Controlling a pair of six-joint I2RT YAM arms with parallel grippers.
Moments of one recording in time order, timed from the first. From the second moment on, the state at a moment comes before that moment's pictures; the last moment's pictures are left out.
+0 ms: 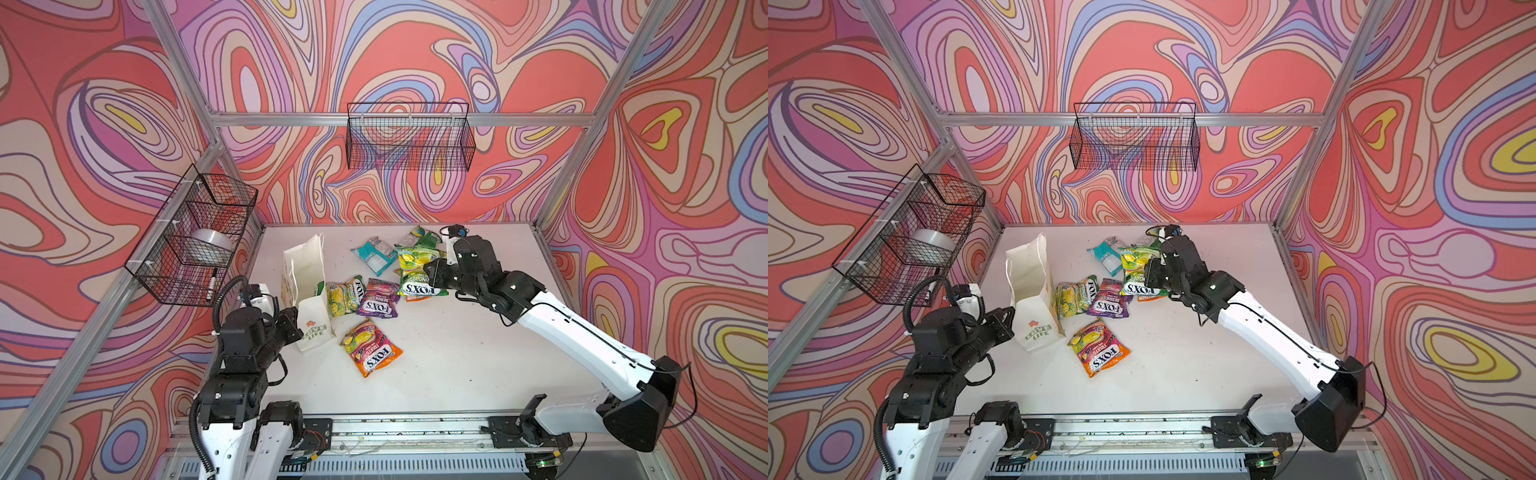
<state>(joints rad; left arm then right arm) 0.02 0.52 0.86 -0.84 0.13 -0.50 0.70 1.35 1.36 -0.53 0.06 0.59</state>
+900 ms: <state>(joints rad) 0.02 0.52 0.86 -0.82 0.12 -0.52 1.00 2.01 2.38 -0.51 0.14 0.42</state>
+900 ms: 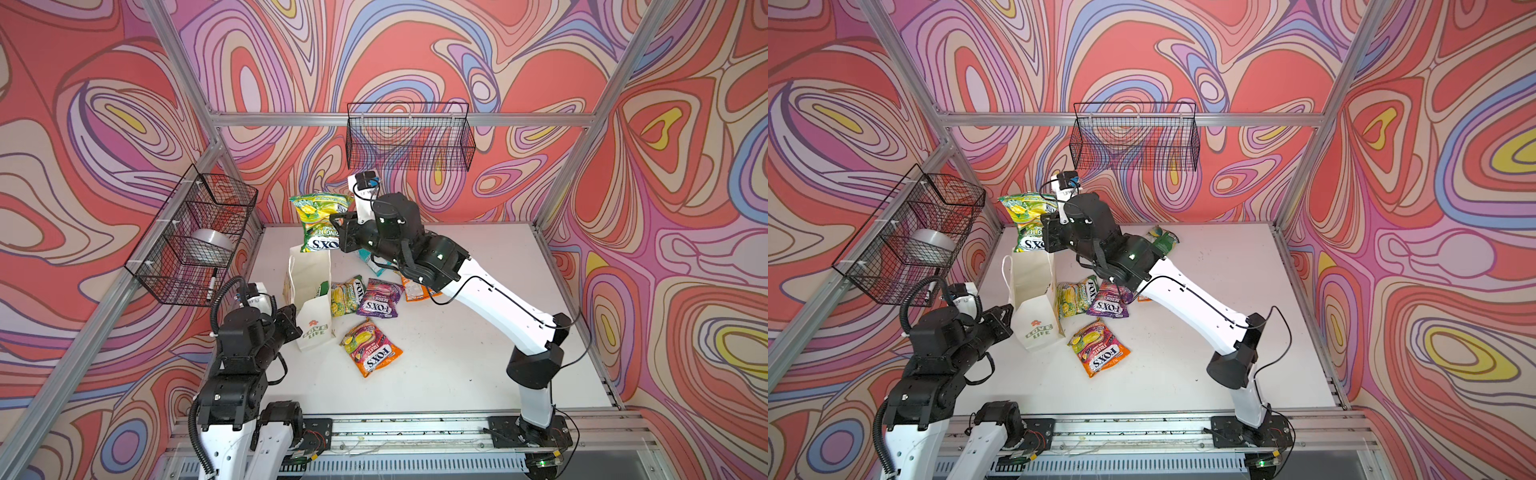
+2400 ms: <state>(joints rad) 0.02 0.50 0.86 -0.81 0.11 -0.52 1.05 2.25 2.44 -0.62 0.35 0.41</state>
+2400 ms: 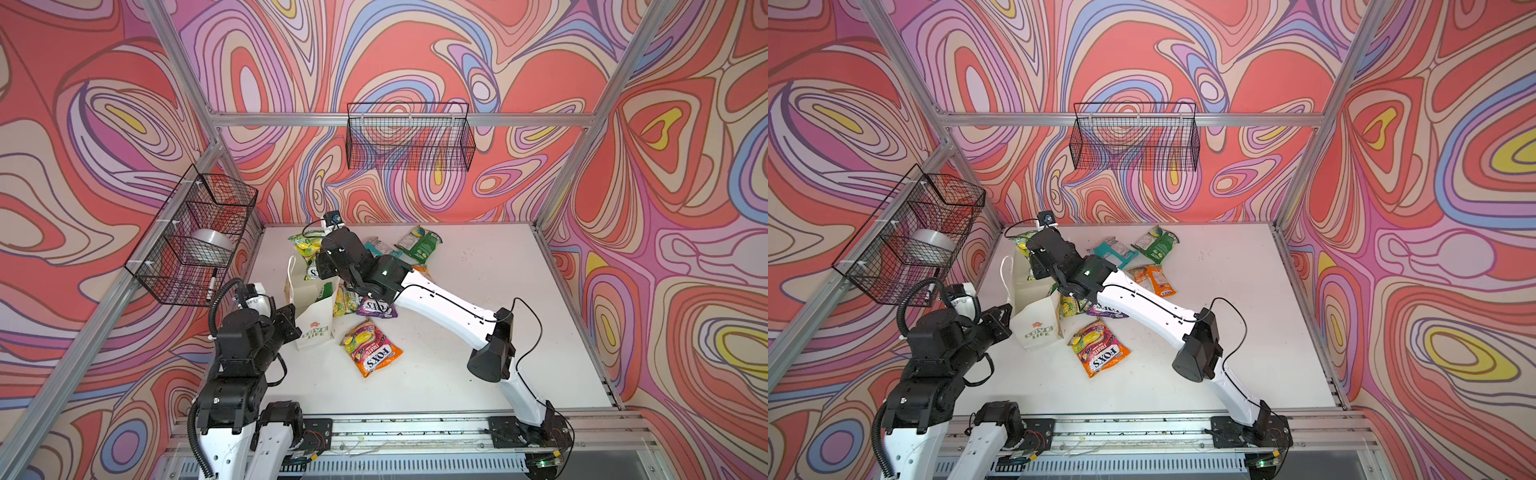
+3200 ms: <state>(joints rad) 0.02 0.50 0.86 -0.80 0.11 -0.52 1.07 2.26 2.44 -0.63 0.22 0.40</state>
